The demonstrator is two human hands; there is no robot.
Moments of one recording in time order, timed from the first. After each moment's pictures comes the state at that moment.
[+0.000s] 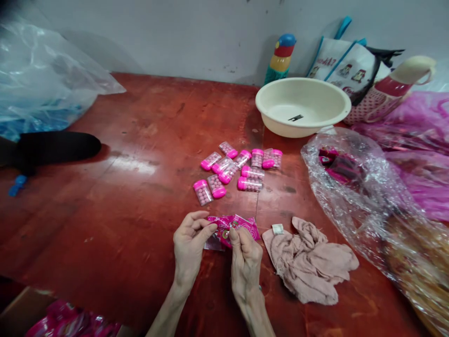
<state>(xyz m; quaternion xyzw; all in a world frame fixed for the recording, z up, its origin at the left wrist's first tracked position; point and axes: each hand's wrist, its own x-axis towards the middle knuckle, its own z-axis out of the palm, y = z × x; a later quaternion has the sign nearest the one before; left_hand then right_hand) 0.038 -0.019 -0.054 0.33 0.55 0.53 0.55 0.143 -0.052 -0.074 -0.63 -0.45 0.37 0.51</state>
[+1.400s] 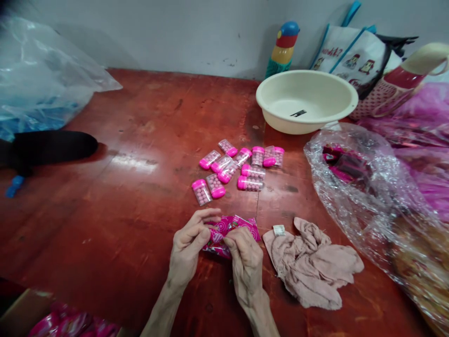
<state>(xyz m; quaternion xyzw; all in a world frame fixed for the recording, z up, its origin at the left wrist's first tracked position) 0.024 -0.015 -0.040 0.49 0.45 0.49 0.56 0.155 -0.047 -0.065 -0.58 -0.57 0.32 0.49</state>
